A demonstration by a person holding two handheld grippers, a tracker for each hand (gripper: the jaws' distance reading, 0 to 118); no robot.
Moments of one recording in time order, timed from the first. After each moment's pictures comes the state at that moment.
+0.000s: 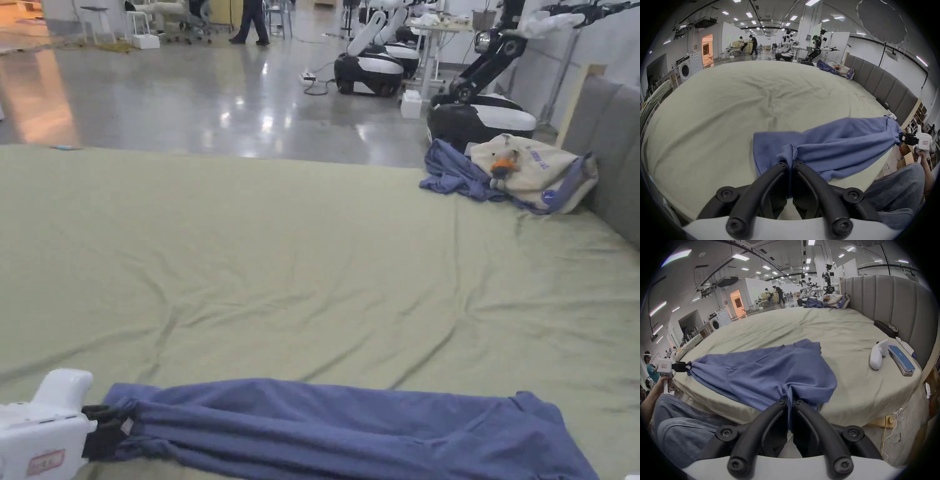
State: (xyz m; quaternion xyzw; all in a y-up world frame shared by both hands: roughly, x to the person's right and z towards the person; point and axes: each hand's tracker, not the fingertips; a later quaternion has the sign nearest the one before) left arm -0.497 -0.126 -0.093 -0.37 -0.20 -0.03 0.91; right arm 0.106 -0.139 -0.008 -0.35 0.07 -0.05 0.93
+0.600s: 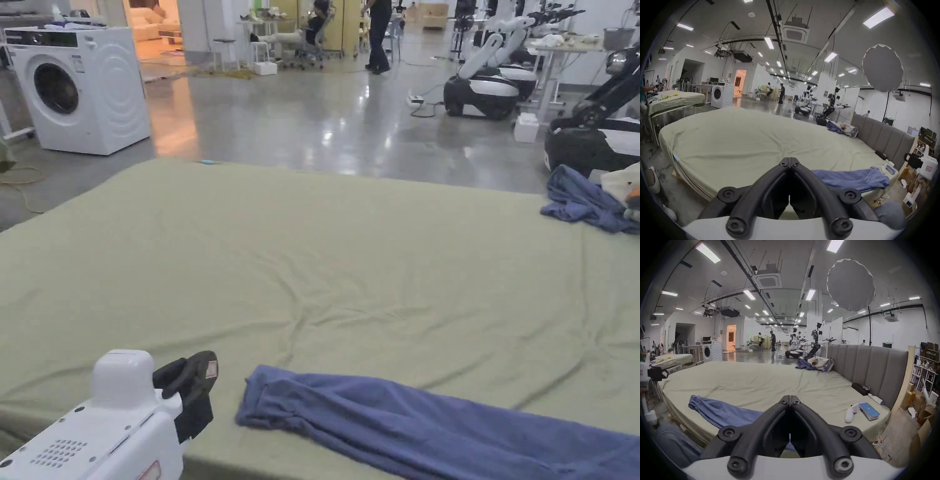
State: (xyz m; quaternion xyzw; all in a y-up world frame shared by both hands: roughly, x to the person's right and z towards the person) left arm -0.499 -0.037 0.056 -0.12 -0.08 0.08 0.99; right arm -0.011 -0.017 0.060 -0.09 -0.02 0.03 1.00
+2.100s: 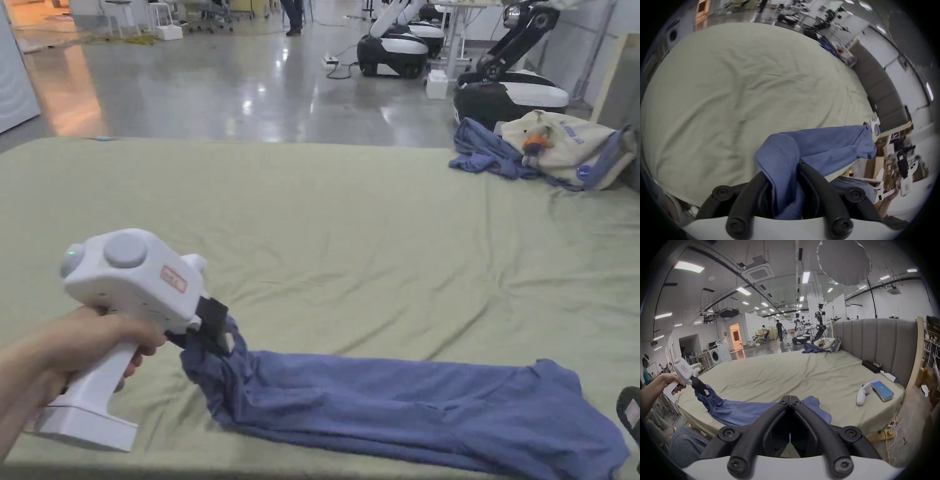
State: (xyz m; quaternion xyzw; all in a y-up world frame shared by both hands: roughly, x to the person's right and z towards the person) left arm -0.410 -0.008 -0.172 -0.58 -0.23 0.05 0.78; right arm 0.048 -0.029 0.065 -0.15 0.02 -0.07 0.99
